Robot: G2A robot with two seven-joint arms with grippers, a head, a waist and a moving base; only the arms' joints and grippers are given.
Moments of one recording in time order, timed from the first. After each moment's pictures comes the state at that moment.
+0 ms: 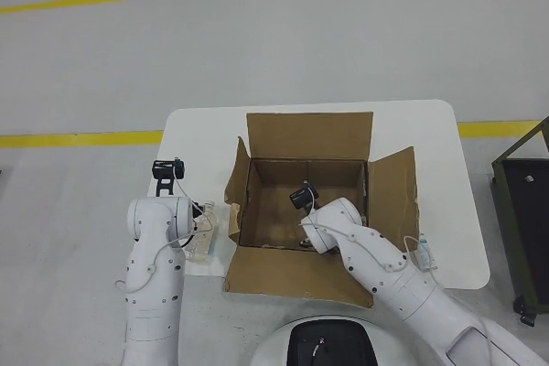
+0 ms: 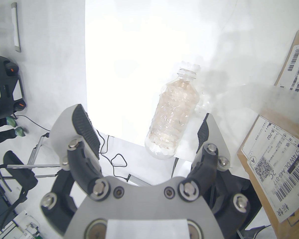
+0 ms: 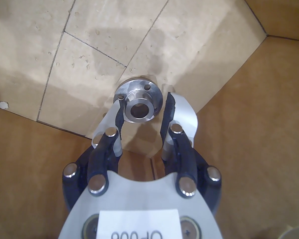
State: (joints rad) left arm 0.85 -1.35 -1.44 -1.56 1.64 0.03 -1.45; right arm -0.73 -1.59 0.86 -1.18 -1.43 0.28 1.37
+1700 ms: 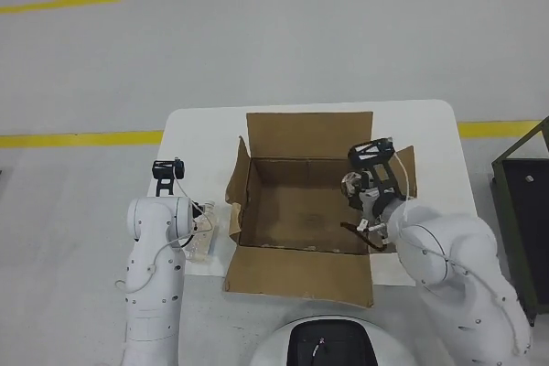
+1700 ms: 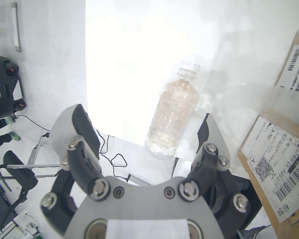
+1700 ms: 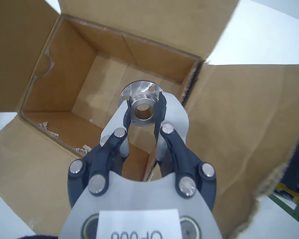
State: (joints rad) left arm 0.85 -1.35 -1.44 -1.56 1.64 0.03 -1.45; right arm -1.14 -1.52 1.34 -2.10 -1.40 0.16 1.23
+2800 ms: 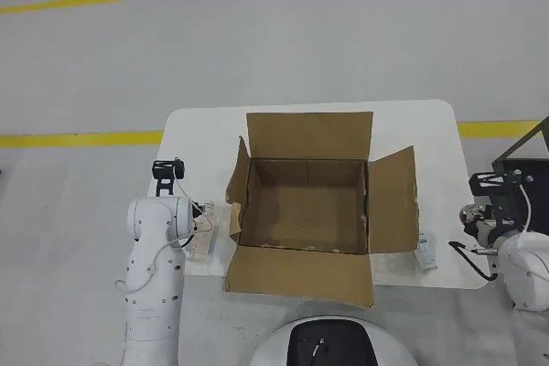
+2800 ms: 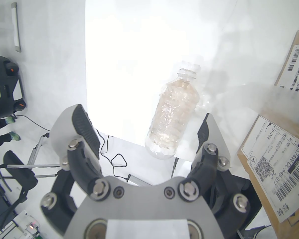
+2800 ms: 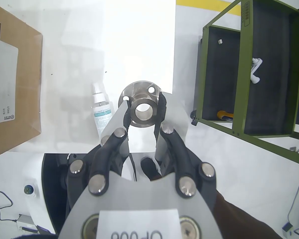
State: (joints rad) left arm 0.85 -1.35 -1.44 -1.56 1.64 0.03 -1.45; right arm -1.42 -1.46 1.78 -2.19 -1.51 -0.02 1.29
